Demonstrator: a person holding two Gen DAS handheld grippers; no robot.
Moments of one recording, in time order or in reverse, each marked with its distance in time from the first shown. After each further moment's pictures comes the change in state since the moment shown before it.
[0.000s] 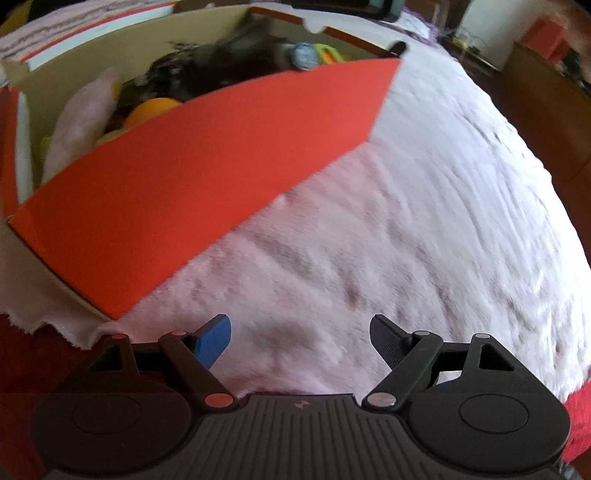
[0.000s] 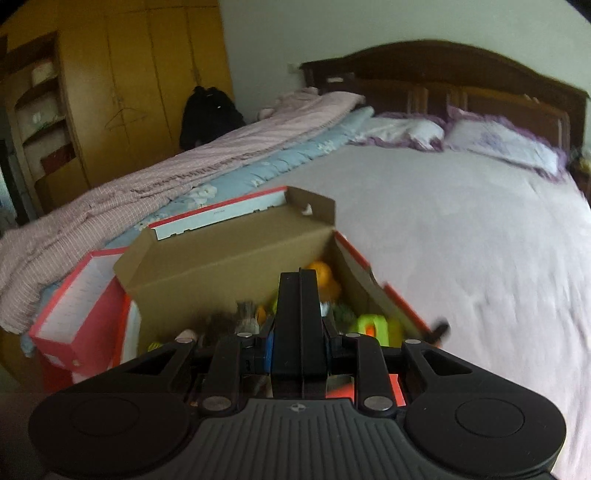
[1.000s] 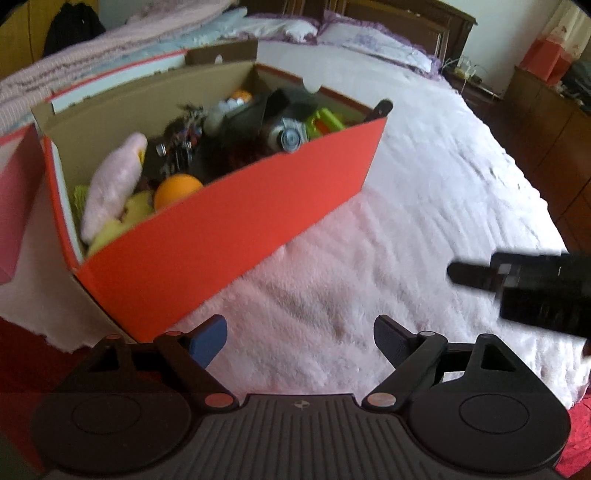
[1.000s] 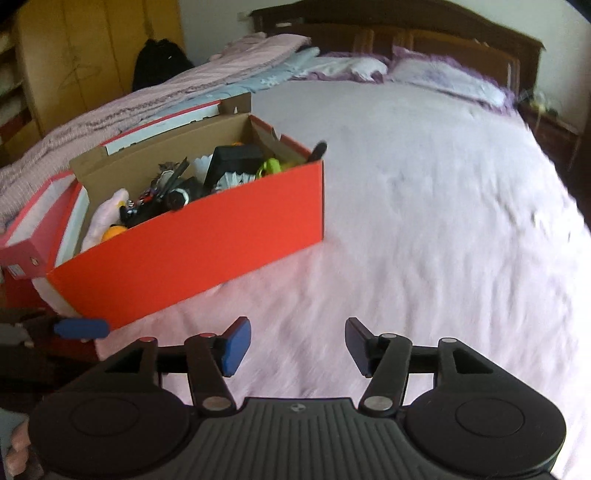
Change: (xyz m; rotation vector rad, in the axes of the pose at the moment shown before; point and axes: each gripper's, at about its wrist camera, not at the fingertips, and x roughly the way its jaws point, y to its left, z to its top) left arm -0.047 -0.025 0.006 0.029 -0.131 0.053; right arm -0.079 -0.062 -0.154 0.126 0.181 -0.129
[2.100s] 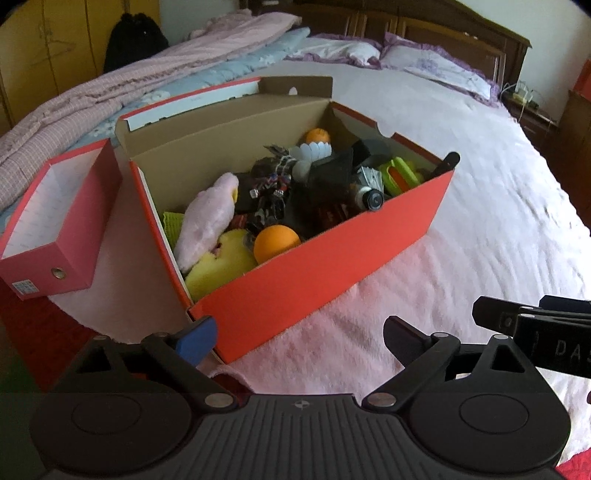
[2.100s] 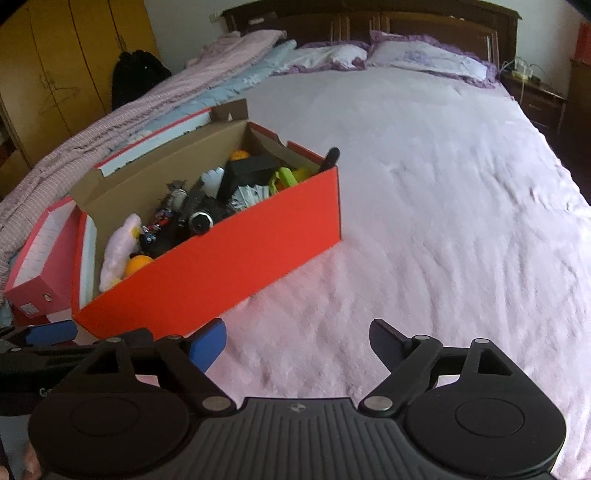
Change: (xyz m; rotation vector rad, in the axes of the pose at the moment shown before) left arm -0.039 0.025 0.025 -0.076 -0.030 0.189; right arm -0.009 0.025 0.034 0.092 0.045 -0.020
